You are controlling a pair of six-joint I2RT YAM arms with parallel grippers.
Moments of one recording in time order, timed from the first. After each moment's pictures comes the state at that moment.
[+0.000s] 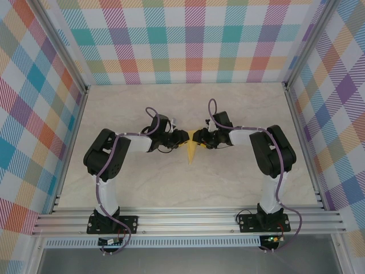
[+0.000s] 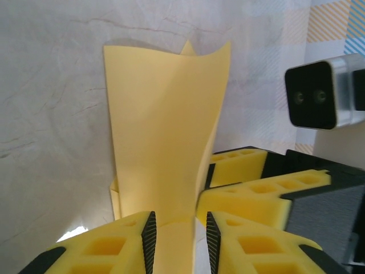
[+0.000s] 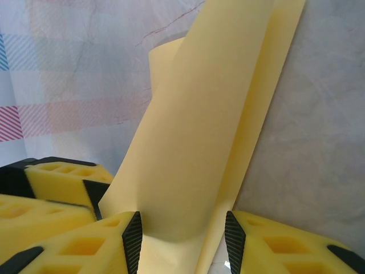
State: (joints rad) left arm -0.47 1.97 1.02 0.23 0.59 -0.92; right arm 0.43 1.95 1.05 -0.03 -0.61 0.73
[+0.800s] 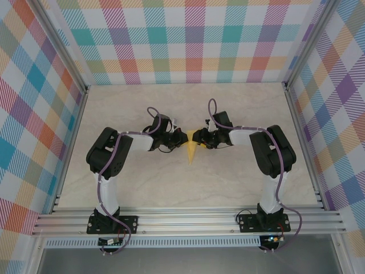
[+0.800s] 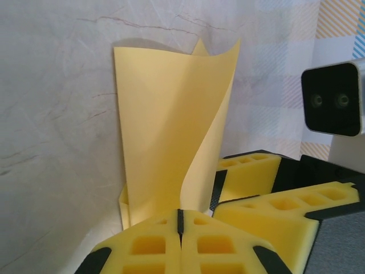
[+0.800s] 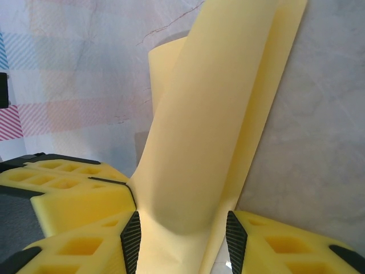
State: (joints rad) left arm -0.47 2.00 1.05 0.21 0.60 -0.91; right arm 0.43 1.95 1.06 -0.03 -0.61 0.72
